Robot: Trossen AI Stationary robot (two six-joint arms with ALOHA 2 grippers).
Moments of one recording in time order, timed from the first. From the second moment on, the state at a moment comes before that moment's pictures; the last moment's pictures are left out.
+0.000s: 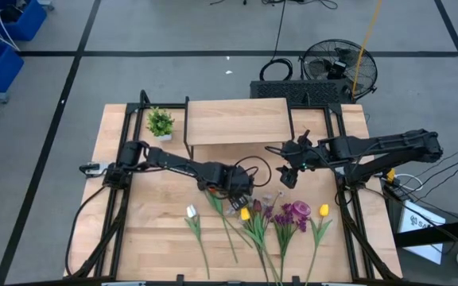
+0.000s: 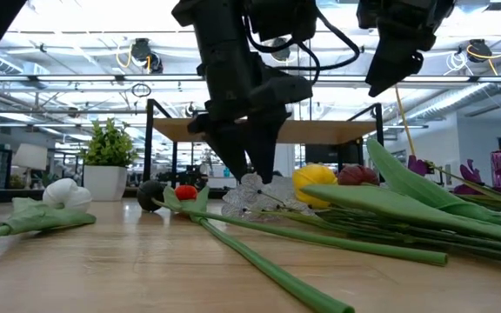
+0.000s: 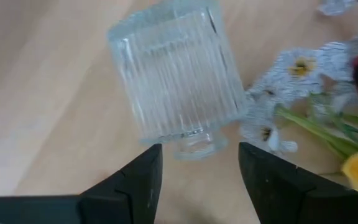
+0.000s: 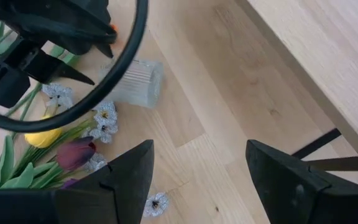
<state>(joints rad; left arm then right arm) -0.13 2.10 1.62 -0.81 -0.17 -0.70 0.07 1.13 0.96 -0.81 0.26 0.49</state>
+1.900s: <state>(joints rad) -0.08 2.13 1.59 -0.80 -0.09 -0.57 -0.04 1.43 0.47 0.40 -0.08 0.72</state>
